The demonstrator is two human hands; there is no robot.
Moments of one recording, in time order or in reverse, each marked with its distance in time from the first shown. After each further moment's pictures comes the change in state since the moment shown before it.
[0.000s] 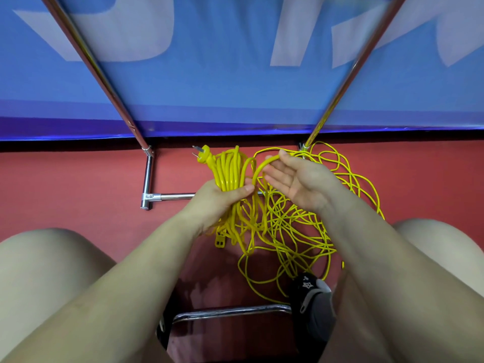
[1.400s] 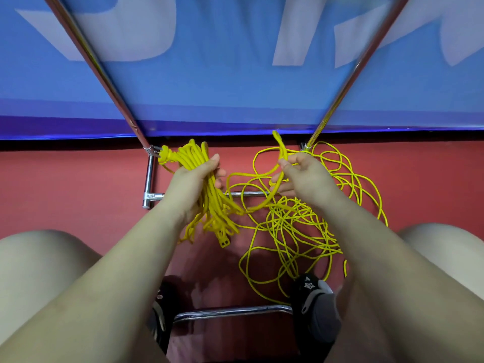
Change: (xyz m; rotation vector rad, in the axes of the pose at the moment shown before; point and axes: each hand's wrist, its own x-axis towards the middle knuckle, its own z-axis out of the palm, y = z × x) left_hand 0.014 0.010 -0.031 -0.308 0.186 -0.026; right_hand 0.004 0.007 -0.010 -0.788 0.112 -0.264
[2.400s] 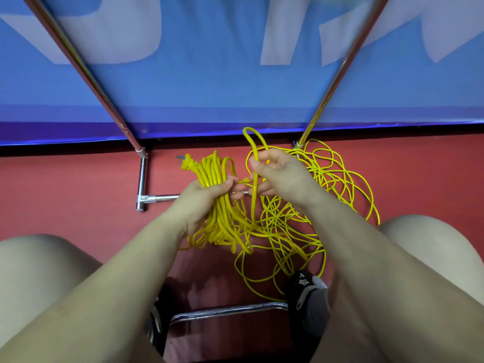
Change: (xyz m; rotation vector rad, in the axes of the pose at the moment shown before) left_hand -0.014 -0.018 0.020 0.060 -0.214 -0.159; right_hand -0.010 -0.011 0.008 0.100 -0.155 -0.043
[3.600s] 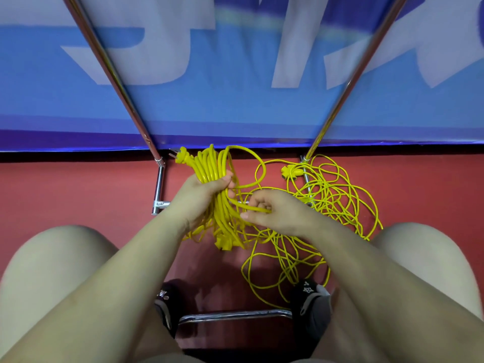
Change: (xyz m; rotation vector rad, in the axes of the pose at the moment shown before) left_hand -0.038 0.031 -0.008 0.037 0.060 0.213; right_hand -0.028 0.018 0.013 -0.626 -0.268 -0.262
